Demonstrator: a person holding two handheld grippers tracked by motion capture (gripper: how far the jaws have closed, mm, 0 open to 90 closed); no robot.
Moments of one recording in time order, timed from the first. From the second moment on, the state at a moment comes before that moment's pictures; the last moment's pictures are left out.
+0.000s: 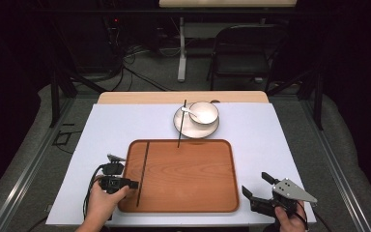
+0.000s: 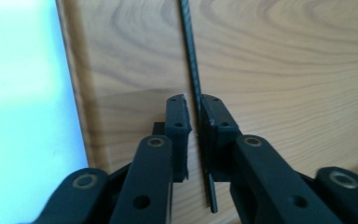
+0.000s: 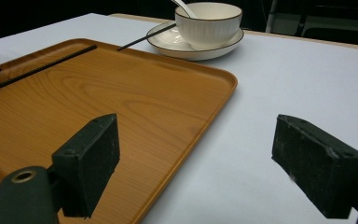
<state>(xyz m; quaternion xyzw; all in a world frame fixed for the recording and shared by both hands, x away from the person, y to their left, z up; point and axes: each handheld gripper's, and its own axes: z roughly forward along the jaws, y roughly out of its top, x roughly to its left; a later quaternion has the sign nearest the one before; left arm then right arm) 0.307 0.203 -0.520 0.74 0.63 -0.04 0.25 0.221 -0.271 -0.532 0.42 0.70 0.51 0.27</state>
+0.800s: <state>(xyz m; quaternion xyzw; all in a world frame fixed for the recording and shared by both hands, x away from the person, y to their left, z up) 0.363 0.188 -0.493 0.73 0.59 -0.02 0.34 0.221 -0.271 -0.532 0.42 0.70 0.51 0.27</state>
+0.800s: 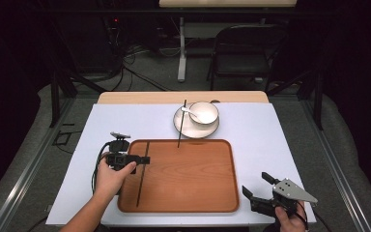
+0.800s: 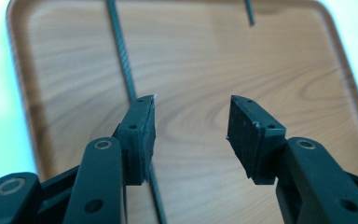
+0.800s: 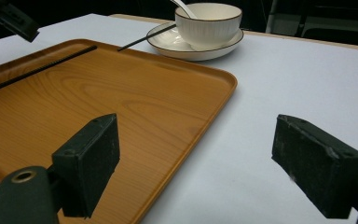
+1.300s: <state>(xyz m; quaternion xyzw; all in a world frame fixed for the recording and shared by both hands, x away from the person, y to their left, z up) 0.403 0.179 -0.478 0.72 0.59 0.03 0.36 0.221 -0.272 -0.532 0.42 0.70 0.51 0.27</state>
